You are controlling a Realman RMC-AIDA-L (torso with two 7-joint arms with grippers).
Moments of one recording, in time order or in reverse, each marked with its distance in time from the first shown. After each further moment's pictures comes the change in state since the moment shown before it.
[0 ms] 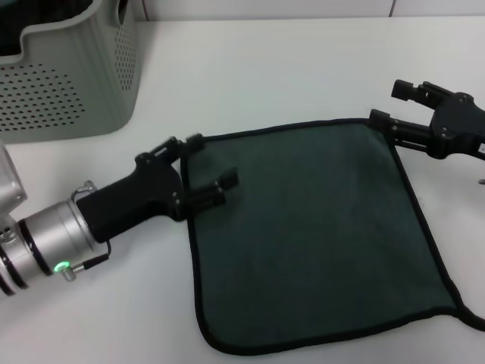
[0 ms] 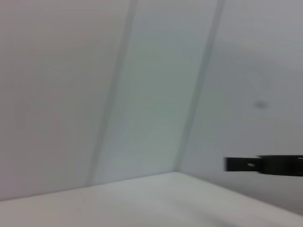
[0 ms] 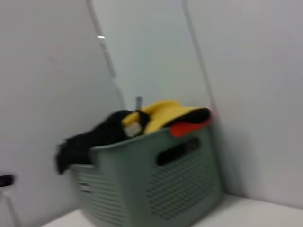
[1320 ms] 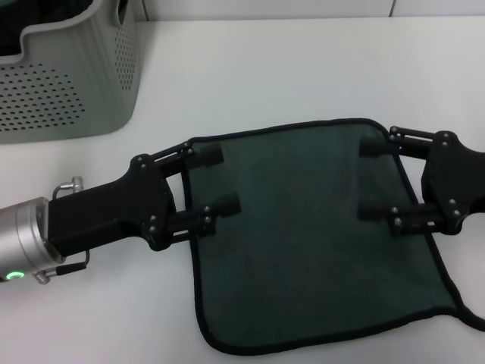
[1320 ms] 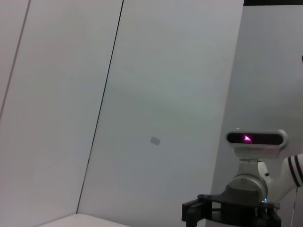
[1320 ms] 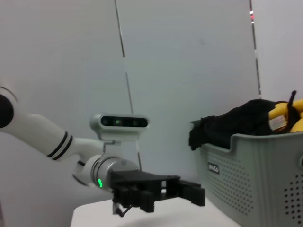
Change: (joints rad) left arm 0.025 0.059 -0.009 0.136 0.125 0.308 -0.121; right arm -0.016 -0.018 0.010 -0.185 -0.211 0.319 0.001
